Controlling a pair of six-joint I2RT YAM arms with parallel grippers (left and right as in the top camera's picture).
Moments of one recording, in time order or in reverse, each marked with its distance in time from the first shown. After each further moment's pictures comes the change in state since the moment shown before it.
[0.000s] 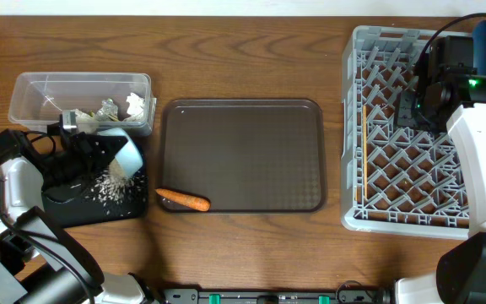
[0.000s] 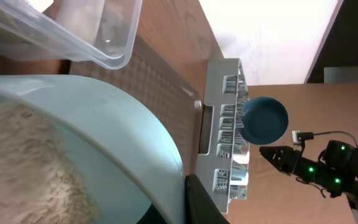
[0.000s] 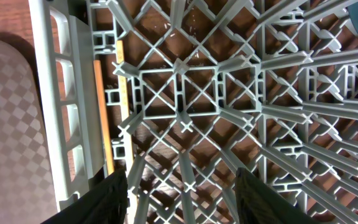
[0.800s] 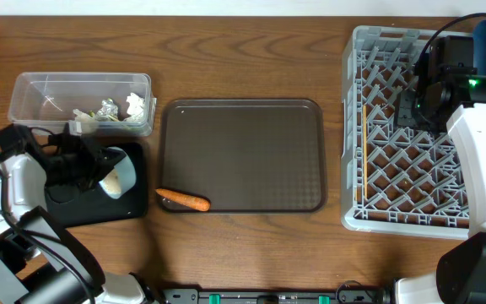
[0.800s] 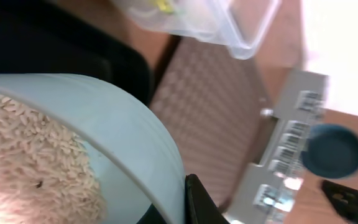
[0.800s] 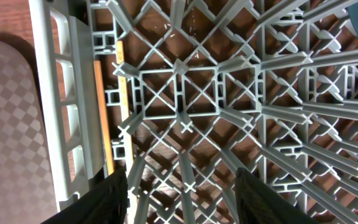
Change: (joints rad) left arm -0.024 0.000 0.006 -0.006 -0.311 -0.188; right arm 0.000 0.000 0.000 0.001 0.000 0.000
